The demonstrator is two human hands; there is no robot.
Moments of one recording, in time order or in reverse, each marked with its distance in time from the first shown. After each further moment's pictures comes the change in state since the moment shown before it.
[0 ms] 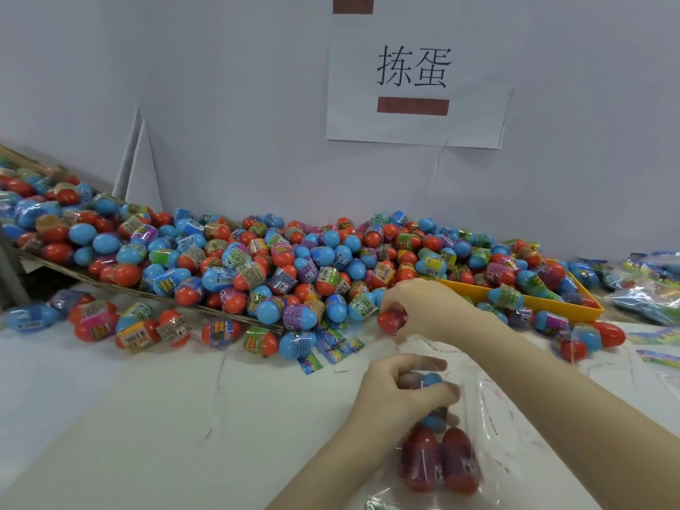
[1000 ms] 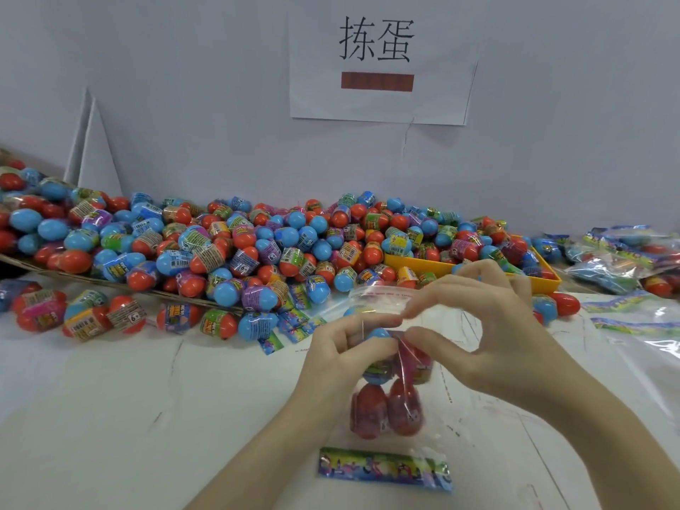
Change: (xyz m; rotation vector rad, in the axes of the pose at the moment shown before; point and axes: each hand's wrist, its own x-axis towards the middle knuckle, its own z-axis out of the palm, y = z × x) left_hand -0.007 0.008 0.002 0.066 0.053 0.283; right_hand -0.134 -0.006 -0.022 0.444 0.473 0.003
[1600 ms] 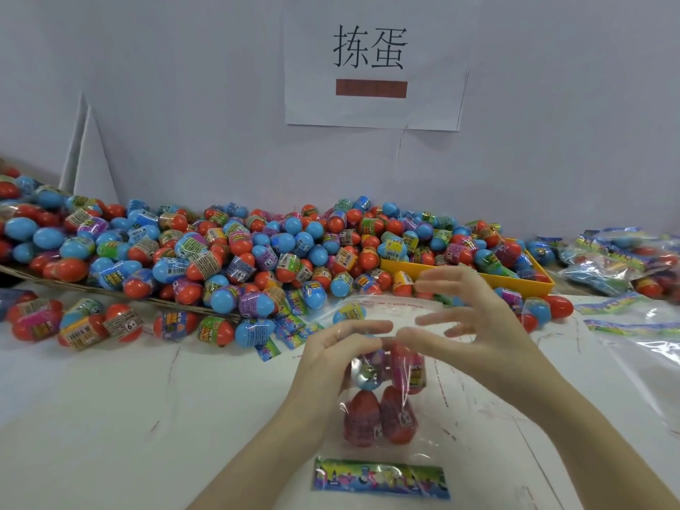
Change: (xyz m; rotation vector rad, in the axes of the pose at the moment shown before) left_hand 0.003 -0.001 -0.003 -0.020 0.047 -0.125; right_hand 0.003 0.015 0.017 0.496 0.025 0.275
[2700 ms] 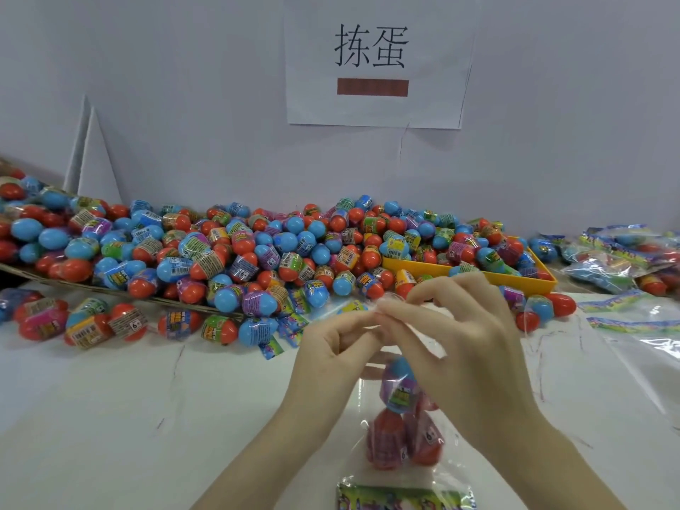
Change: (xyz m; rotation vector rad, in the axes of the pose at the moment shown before) left_hand -0.010 0.013 0.006 0.121 0.001 0.233; right_hand -0.011 -0.016 0.027 -0.673 0.511 -0.660
